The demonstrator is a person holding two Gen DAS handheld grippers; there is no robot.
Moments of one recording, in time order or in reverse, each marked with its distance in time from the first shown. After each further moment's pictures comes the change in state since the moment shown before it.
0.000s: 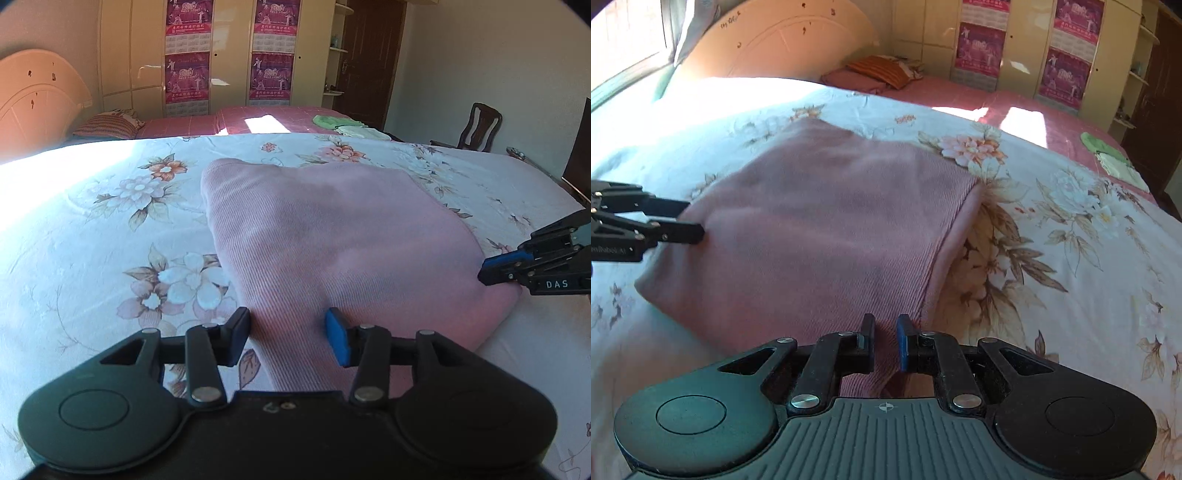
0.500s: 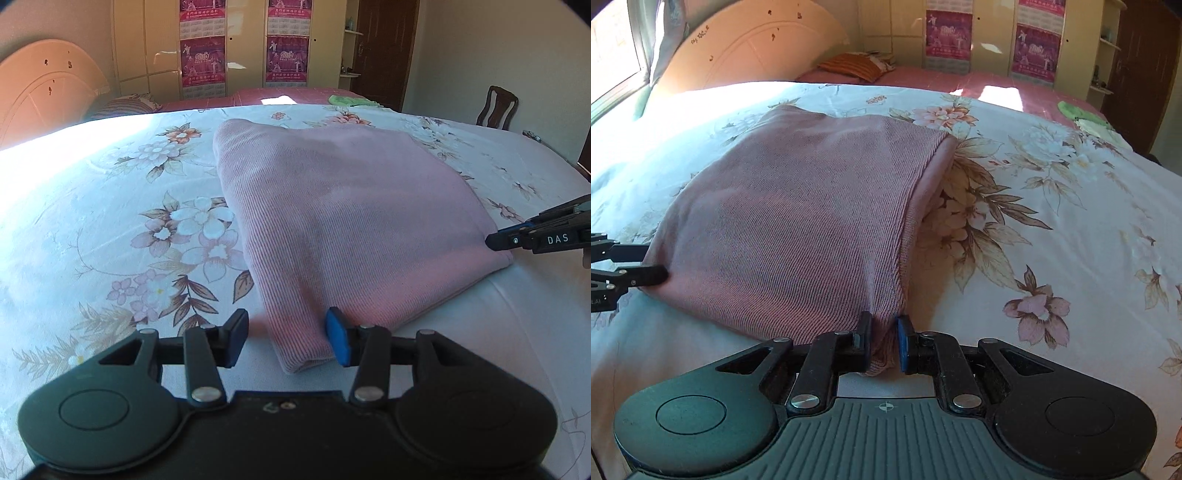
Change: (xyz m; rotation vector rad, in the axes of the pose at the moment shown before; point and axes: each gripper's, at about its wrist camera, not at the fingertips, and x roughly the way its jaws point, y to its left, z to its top) left arm -0.023 -0.020 -0.036 -0.001 0.054 0.072; right arm -0.009 -0.010 -0.028 0.177 -0.001 0.012
